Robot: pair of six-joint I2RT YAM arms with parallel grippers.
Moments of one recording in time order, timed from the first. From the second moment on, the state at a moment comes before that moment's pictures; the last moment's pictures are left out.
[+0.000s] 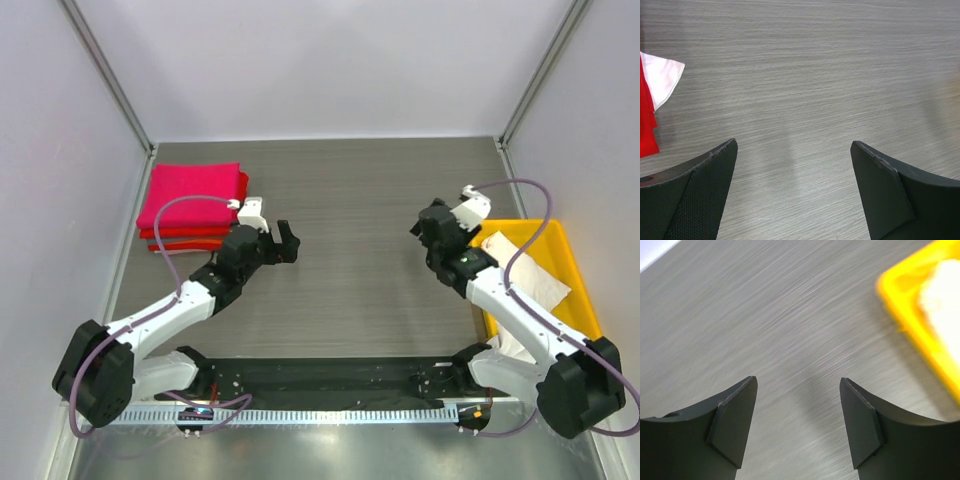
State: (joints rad) left arm -0.59 1.15 0.59 0.18 -0.19 -0.43; right arm 0.46 1.08 0.73 -0.26 0.68 0.75
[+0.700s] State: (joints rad) left arm -0.59 1.22 0.60 0.14 -0.15 -0.48; right arm -0.41 1.28 0.79 -0.63 0.52 1.02
